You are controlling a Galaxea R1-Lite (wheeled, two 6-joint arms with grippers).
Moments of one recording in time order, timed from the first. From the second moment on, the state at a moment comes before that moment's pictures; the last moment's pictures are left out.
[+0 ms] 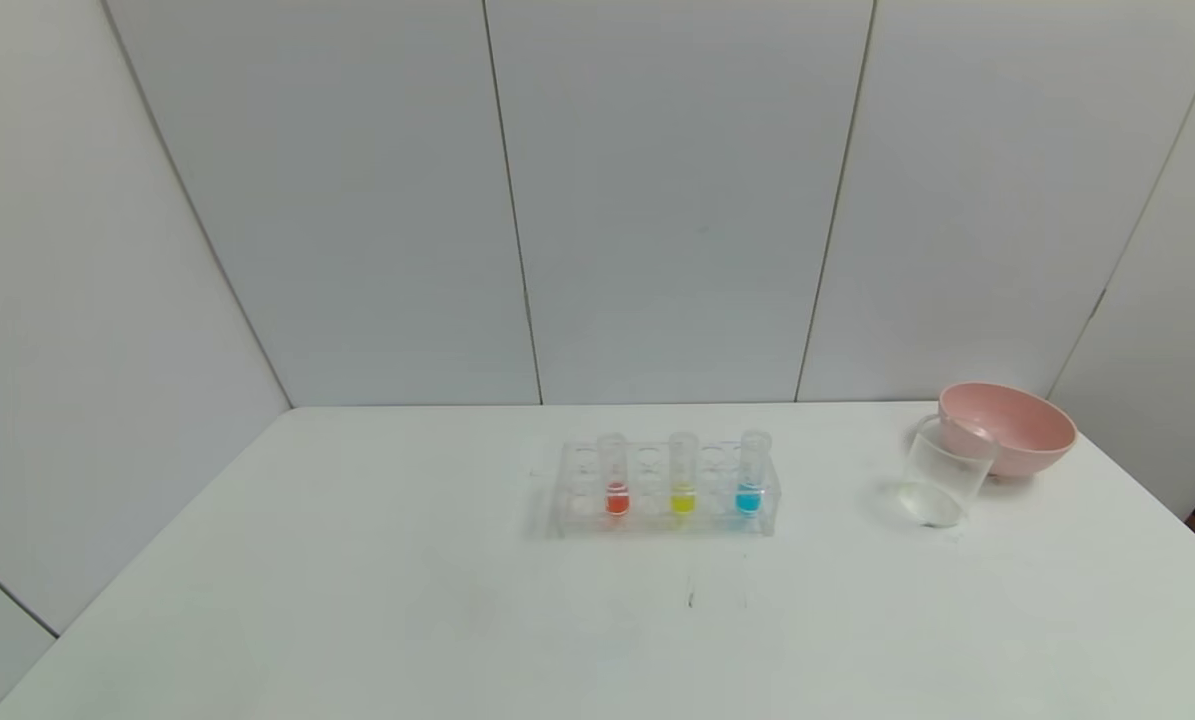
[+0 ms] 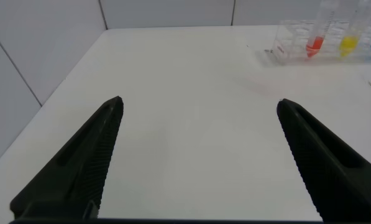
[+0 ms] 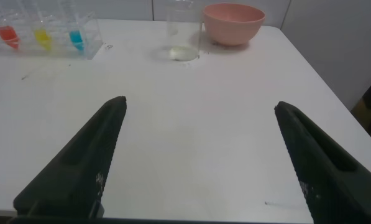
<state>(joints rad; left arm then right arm) 0.00 0.00 0.00 0.00 0.00 0.00 -0.01 0.00 0.00 0.00 0.00 -0.01</state>
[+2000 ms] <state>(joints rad) 0.00 0.00 0.00 0.00 0.00 0.00 0.09 0.90 -0.27 -0.60 0.02 0.01</state>
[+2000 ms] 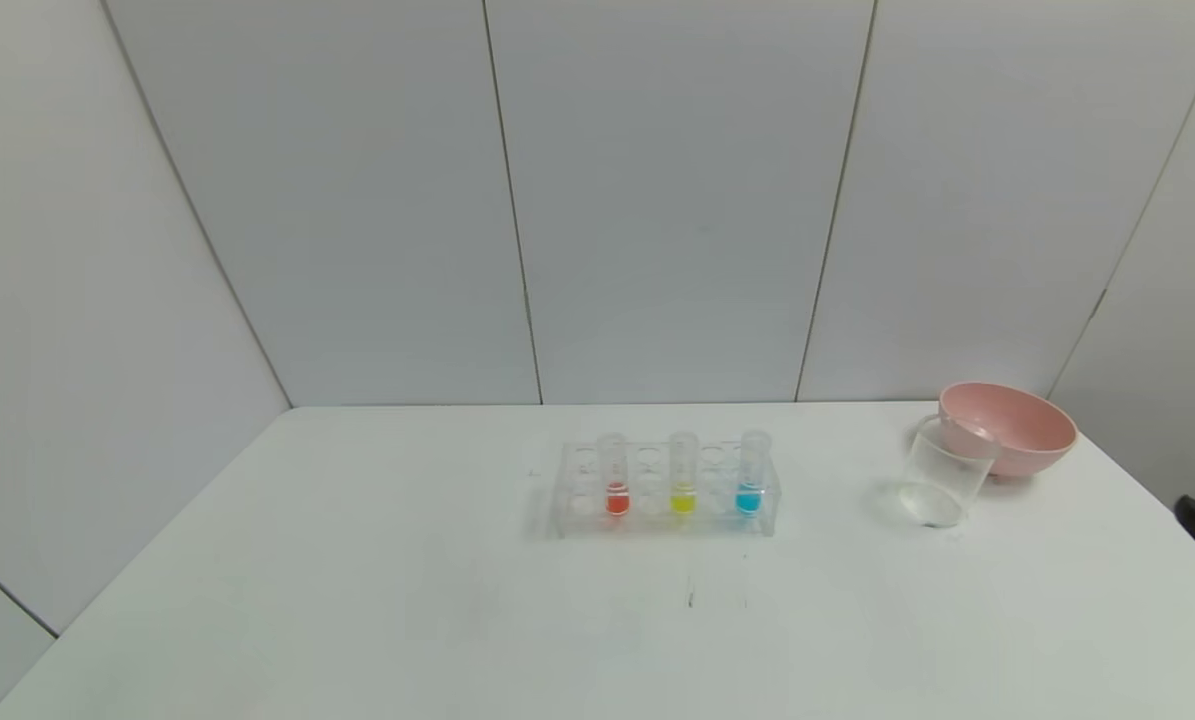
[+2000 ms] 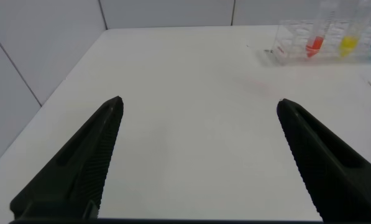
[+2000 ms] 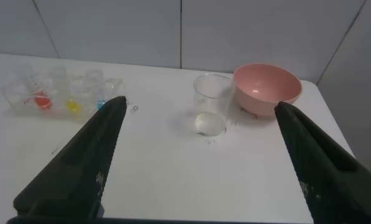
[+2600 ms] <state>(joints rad) 0.00 0.00 0.00 0.00 0.00 0.00 0.56 1.25 -0.35 -0.65 -0.52 0.19</state>
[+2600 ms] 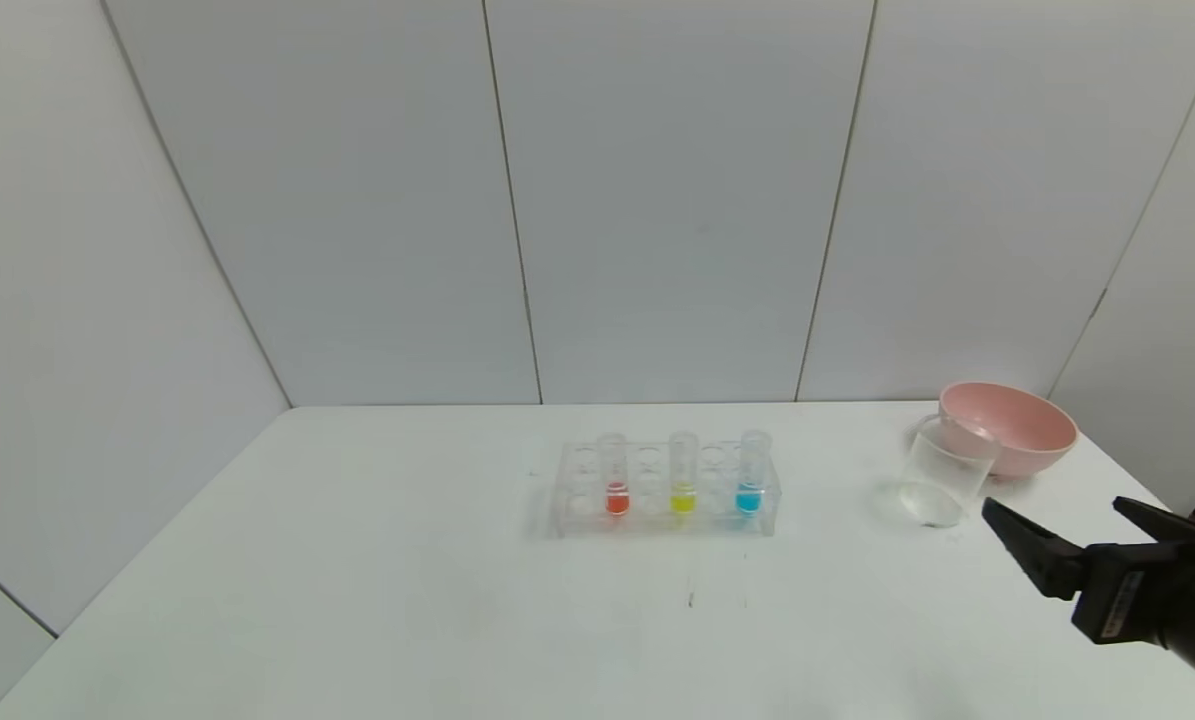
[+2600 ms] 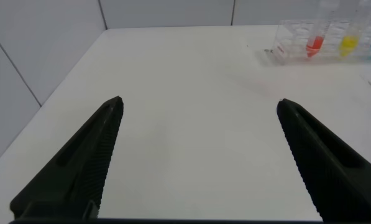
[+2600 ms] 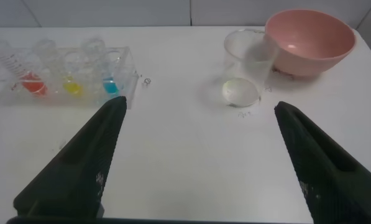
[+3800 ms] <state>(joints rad) 0.00 0.00 0.00 0.00 0.00 0.00 1.08 1.93 -0.73 -0.88 -0.93 0.29</state>
